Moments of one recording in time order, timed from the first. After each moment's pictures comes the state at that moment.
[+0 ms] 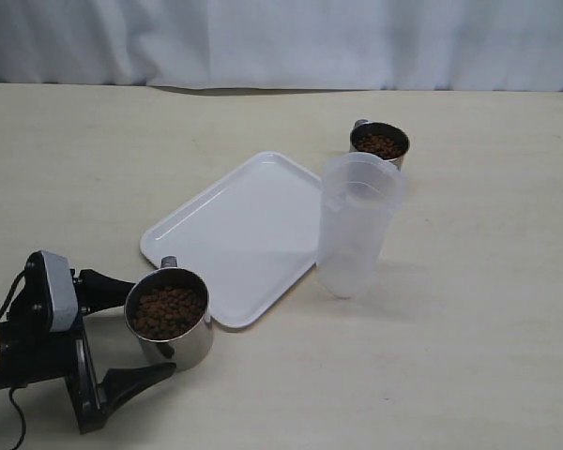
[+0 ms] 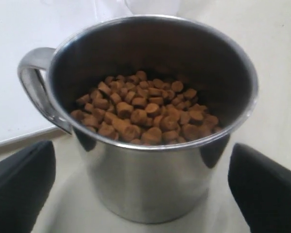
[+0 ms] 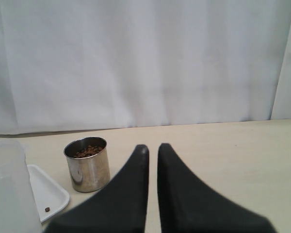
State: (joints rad) left arm 0.00 2.11 -0.23 1.03 -1.21 0.23; right arm 0.13 0.00 0.00 0.04 0.11 -0.01
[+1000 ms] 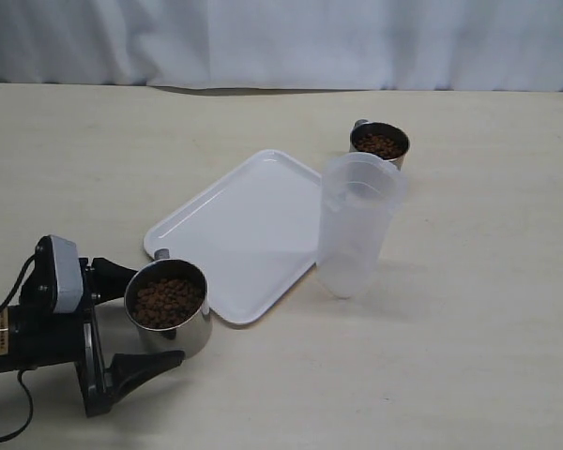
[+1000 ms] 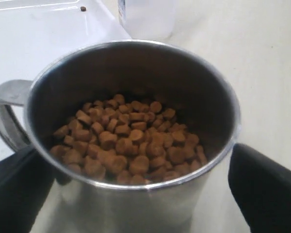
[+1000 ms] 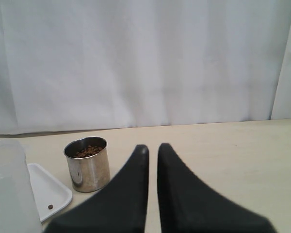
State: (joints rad) left arm -0.01 2.11 -0.31 1.13 -1.21 0.11; right arm 0.13 0.00 0.00 0.04 0.11 -0.01
